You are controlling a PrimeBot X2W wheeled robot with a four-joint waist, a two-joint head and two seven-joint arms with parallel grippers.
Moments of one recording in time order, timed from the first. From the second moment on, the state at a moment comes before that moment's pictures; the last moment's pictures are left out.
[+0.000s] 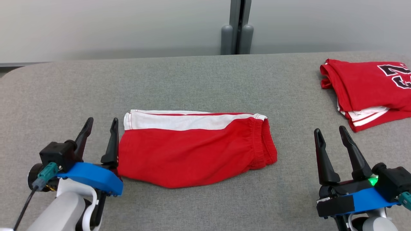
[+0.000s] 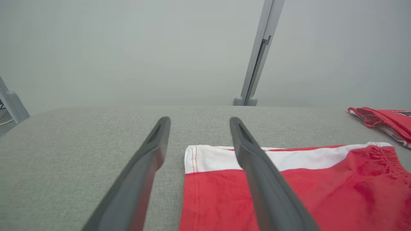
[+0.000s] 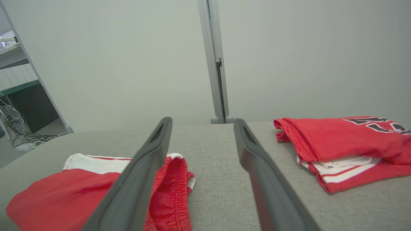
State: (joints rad) left arm -0.36 0.53 -0.64 0.27 -0.82 0.17 -0.26; right arm -0.05 -0.07 0.02 -0.01 0.24 0.13 -0.18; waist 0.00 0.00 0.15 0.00
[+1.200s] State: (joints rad) left arm 0.02 0.19 -0.08 0.16 -0.24 0.02 -0.26; right arm 0.02 -0.05 -0.04 0.07 0.18 0.13 -0.20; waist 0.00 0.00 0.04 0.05
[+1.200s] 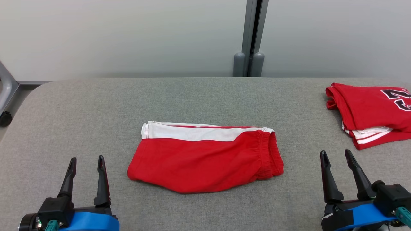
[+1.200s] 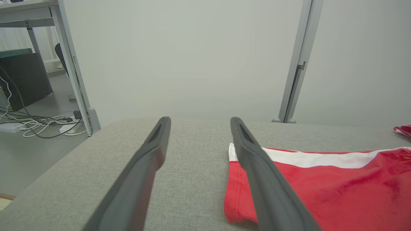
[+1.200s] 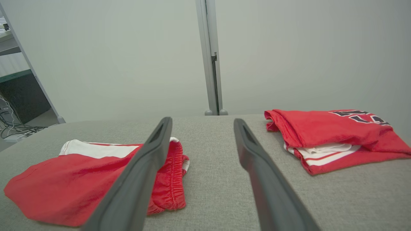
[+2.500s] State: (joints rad) left arm -0.06 0.07 0.01 0.21 -0.12 -0.09 -0.26; right arm -0.44 -0.05 0.04 0.86 0.04 0.13 -0.20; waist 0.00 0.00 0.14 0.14
